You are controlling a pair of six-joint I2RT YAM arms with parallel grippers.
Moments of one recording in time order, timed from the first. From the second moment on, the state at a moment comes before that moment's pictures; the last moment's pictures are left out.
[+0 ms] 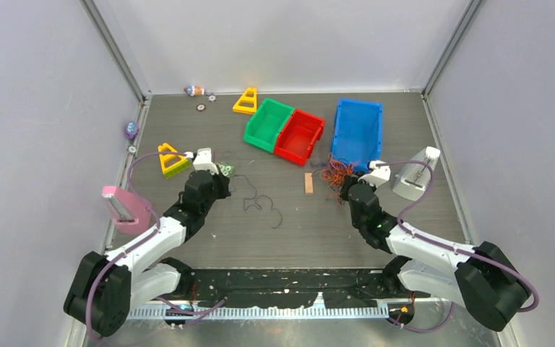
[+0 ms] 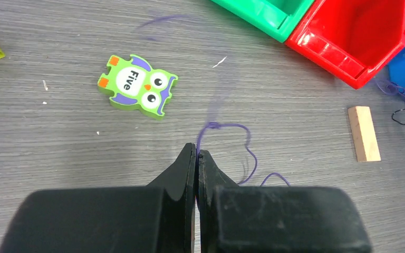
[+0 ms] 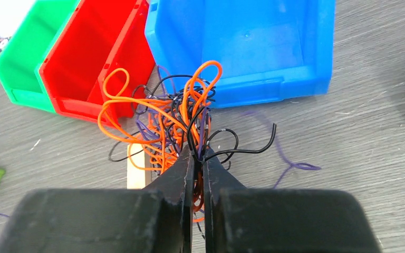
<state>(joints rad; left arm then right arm) -0.45 1.06 0.42 0.23 -0.20 -0.41 0.67 1.04 0.31 0.41 0.71 0.61</state>
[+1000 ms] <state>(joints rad) -0.61 1.31 0.77 -0.14 -0.14 -0.20 0.67 0.96 0.25 0.60 0.42 0.37</state>
